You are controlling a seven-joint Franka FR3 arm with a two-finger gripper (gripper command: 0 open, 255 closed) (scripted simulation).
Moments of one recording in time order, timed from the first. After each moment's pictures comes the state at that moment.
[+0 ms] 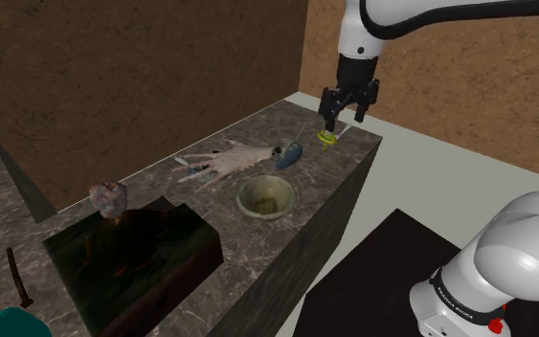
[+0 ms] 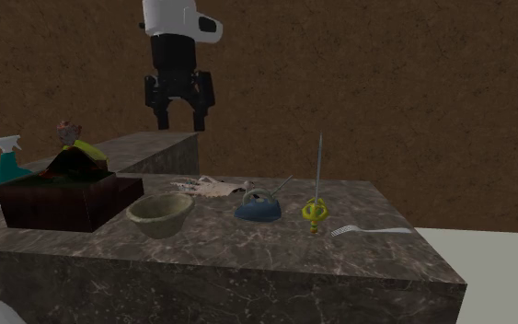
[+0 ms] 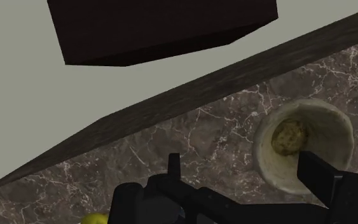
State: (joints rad) arm -0.07 -0.49 0.16 -2.23 0.05 1.70 0.26
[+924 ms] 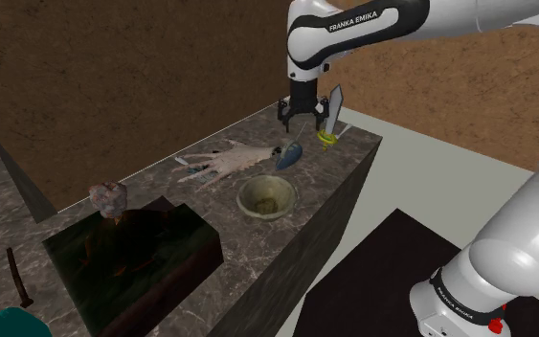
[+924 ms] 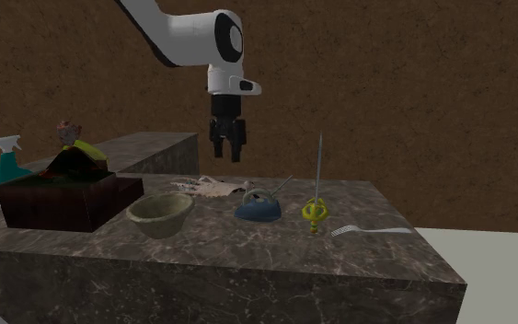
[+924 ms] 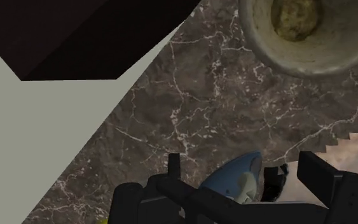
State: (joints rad) arm -0.16 0.06 0.21 -1.91 -0.03 1.85 0.73
